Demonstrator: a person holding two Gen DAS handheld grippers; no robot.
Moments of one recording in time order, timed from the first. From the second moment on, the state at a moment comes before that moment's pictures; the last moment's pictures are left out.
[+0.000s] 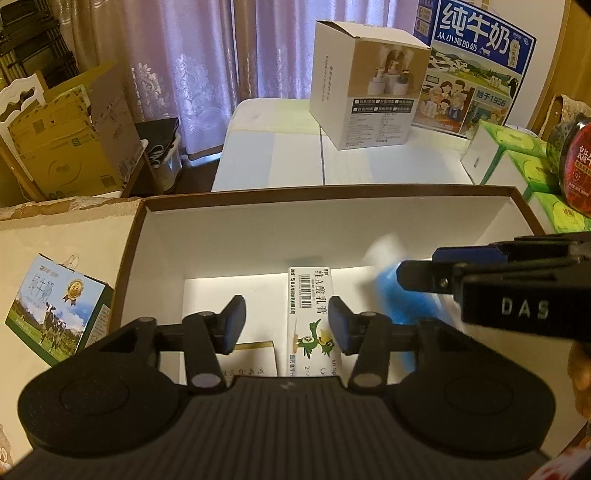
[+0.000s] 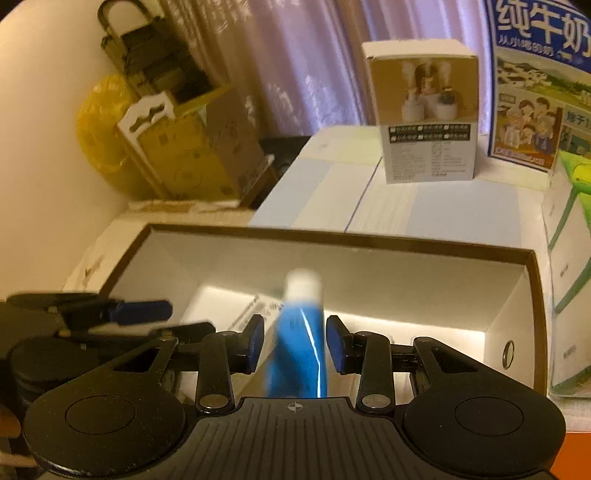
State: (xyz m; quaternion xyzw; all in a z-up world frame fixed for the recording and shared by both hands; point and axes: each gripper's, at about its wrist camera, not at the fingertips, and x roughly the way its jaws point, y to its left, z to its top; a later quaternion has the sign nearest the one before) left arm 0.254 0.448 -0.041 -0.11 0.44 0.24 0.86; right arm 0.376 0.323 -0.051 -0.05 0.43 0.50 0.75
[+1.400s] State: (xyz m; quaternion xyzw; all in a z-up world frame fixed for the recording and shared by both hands) left arm 0.200 0.369 0.017 -0.09 0.40 0.22 0.89; right arm 0.326 0.217 -0.005 -0.01 0.41 0.50 0.77
